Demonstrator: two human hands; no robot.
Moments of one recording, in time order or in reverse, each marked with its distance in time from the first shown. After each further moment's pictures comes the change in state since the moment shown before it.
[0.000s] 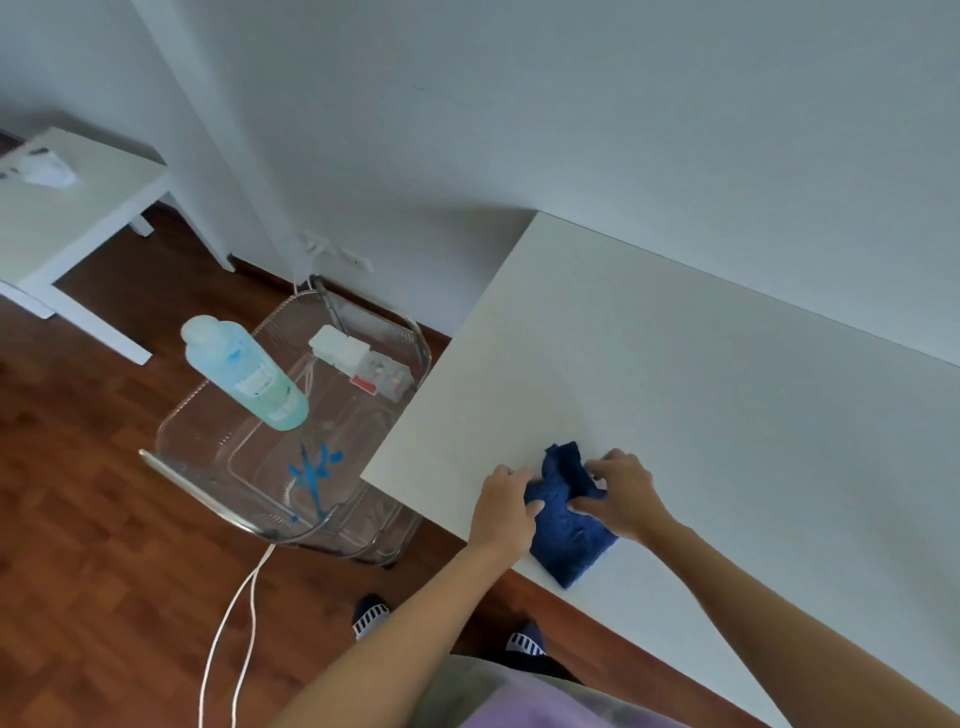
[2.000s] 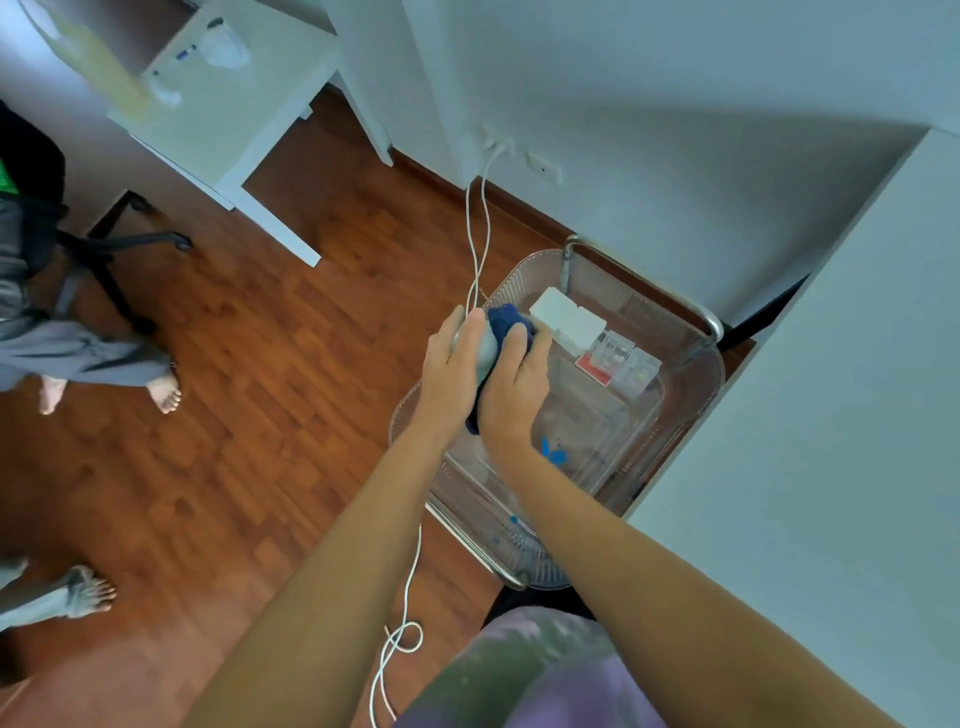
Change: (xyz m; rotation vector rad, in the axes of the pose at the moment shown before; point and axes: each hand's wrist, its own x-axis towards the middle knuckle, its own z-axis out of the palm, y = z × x) left_hand 0.095 -0.226 -0.314 -0.801 0.407 -0.460; right_hand 0.166 -0.457 0.143 1.154 0.318 0.171
